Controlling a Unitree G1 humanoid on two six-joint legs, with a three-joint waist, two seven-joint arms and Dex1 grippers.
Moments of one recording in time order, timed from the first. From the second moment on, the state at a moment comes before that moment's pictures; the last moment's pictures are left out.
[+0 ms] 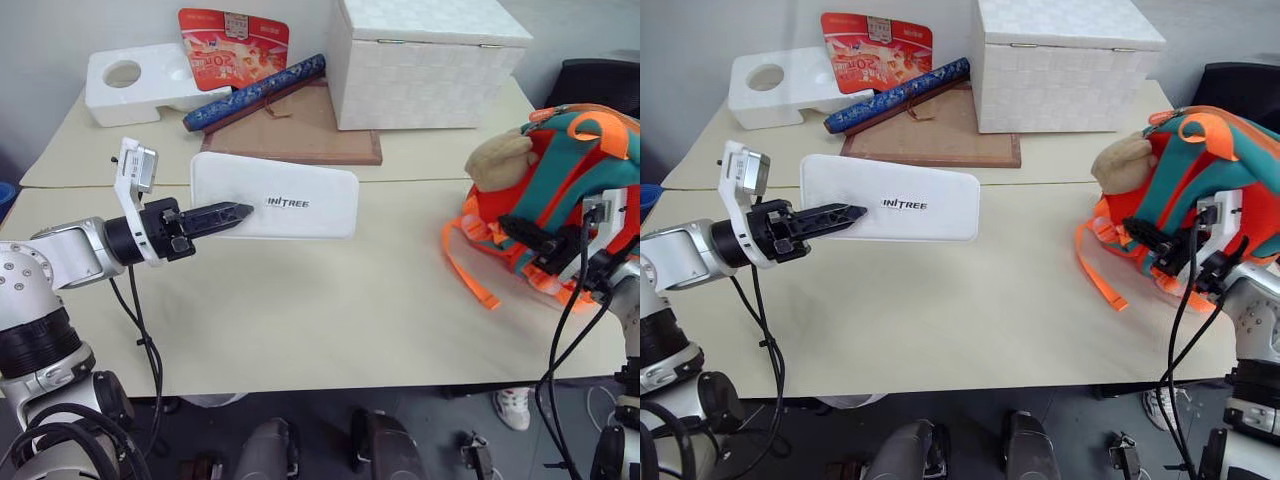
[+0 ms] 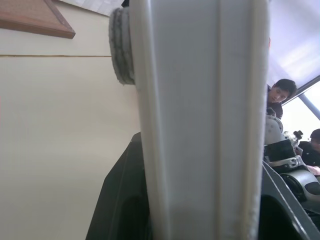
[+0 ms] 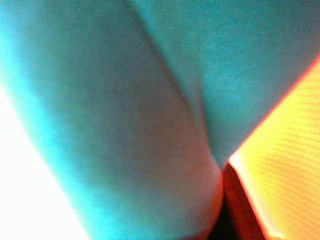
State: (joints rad) left arm -0.68 0.65 0.53 -0.10 -1.07 1.51 -0.57; right arm -0.42 -0.74 -0.43 0.17 0.65 0.66 0.92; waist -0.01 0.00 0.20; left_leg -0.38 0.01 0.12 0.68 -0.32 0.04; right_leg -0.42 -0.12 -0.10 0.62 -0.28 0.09
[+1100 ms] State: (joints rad) left arm -0.71 0.77 0.23 -0.13 -0.96 0.98 -1.02; right arm -0.20 -1.11 -0.36 -0.43 1.13 0.98 1.36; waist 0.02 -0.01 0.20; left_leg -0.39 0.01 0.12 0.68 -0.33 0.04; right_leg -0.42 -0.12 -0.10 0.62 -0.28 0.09
